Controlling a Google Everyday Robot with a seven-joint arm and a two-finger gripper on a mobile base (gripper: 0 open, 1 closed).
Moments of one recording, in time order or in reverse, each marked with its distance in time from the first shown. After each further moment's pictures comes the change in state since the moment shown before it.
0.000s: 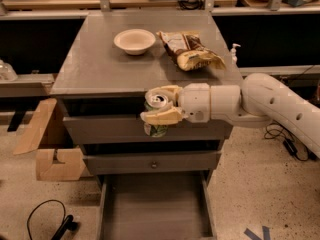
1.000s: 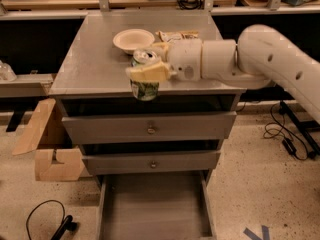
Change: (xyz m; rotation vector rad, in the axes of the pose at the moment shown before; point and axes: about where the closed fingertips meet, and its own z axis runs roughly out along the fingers) arm -0.096 -0.044 0.009 0.079 -0.004 -0.013
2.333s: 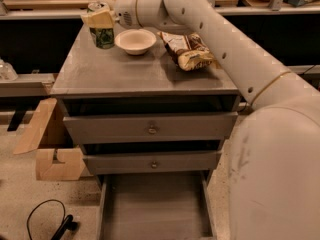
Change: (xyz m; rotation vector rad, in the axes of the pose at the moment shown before) arm -0.064 -0.150 0.158 0.123 0.000 -0.020
